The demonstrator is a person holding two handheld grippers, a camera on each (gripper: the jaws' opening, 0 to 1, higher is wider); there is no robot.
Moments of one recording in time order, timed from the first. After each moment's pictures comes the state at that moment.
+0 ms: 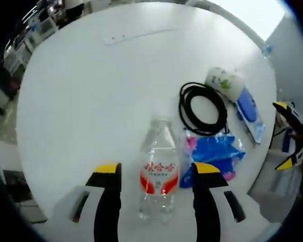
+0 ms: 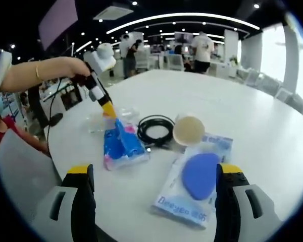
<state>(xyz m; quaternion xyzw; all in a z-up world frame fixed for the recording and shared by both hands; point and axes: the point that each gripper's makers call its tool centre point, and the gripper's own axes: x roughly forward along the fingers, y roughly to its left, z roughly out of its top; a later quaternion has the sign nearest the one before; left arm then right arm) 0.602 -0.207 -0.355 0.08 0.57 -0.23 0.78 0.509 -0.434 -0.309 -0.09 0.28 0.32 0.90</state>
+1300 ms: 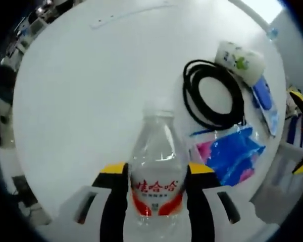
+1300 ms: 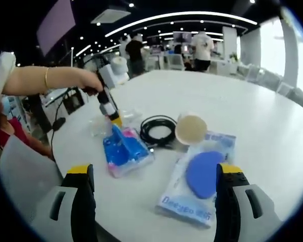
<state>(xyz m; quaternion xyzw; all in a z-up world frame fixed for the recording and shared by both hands) 0.597 -0.216 -0.400 0.13 0.63 -0.22 0.74 0.506 -0.432 -0.308 -0.07 0.28 0.32 0.90</state>
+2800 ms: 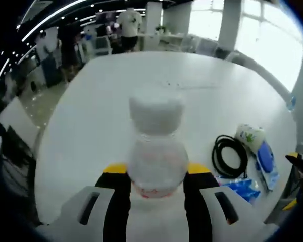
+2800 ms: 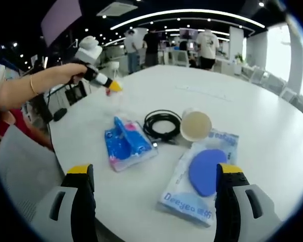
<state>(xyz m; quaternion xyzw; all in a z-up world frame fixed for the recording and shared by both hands) 0.622 -0.156 -0.315 -0.02 0.38 -0.05 0.92 0.501 -0.428 -0.315 -0.10 0.30 0.34 0.89</state>
